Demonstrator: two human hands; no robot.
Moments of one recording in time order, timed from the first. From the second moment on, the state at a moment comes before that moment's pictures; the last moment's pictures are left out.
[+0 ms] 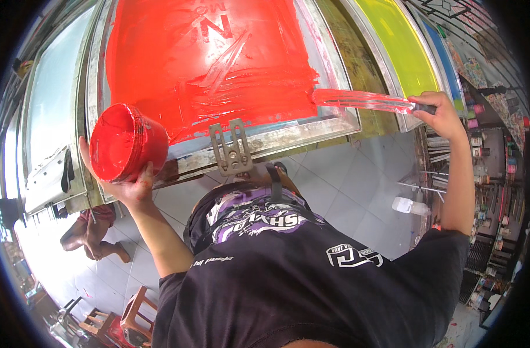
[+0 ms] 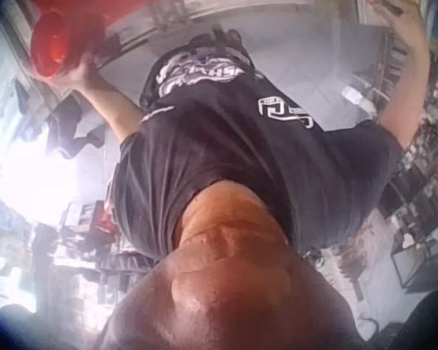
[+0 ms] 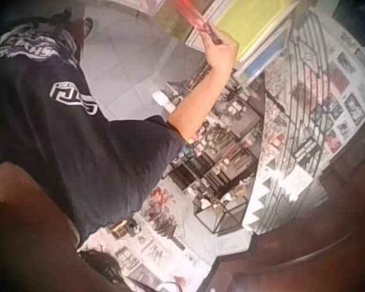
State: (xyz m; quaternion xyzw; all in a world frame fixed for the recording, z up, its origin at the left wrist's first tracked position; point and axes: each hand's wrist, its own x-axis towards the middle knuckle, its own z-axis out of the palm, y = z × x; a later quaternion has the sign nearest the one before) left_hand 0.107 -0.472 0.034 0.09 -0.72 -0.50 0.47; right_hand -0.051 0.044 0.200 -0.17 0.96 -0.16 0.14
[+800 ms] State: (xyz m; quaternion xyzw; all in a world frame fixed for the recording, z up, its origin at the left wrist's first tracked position) left_hand 0.128 -0.475 0.033 0.12 -0.69 -0.53 0.47; right_hand -0.044 -0.017 0.166 -0.24 0.95 -0.11 0.17
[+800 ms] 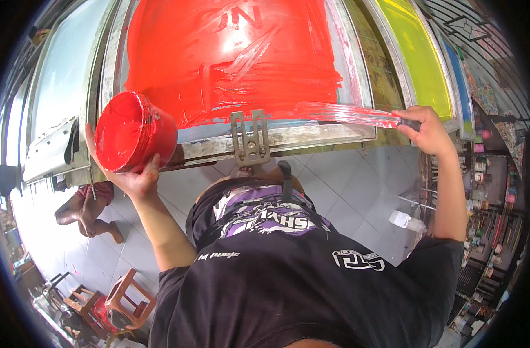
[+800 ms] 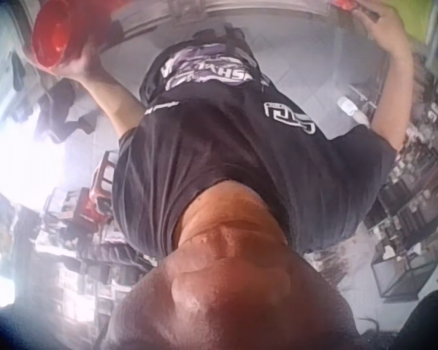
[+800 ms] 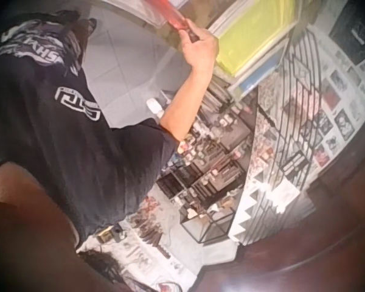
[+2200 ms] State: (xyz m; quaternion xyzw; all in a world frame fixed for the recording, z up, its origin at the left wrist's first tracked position) left_hand 0.191 -0.450 0.045 0.21 -0.62 -0.49 0.57; right_hand -0.078 -0.147 0.155 -0.49 0.86 -0.07 0.14
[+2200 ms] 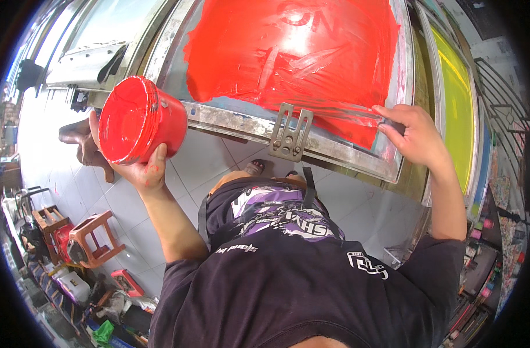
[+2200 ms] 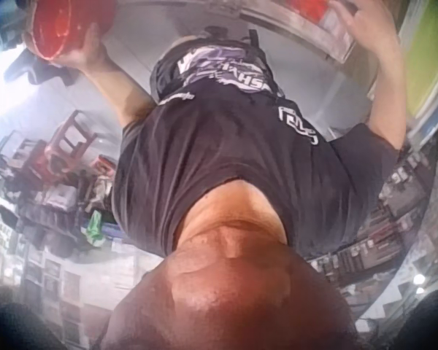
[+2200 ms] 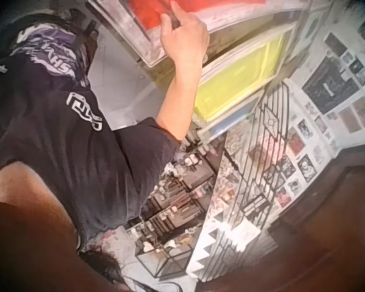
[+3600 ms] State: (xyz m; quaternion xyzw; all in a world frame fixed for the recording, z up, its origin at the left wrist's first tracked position) left_hand 0.130 -0.457 0.075 0.13 -0.63 -0.55 0.53; right_hand -0.102 -0.174 0.161 -0.45 0.79 -0.38 0.16
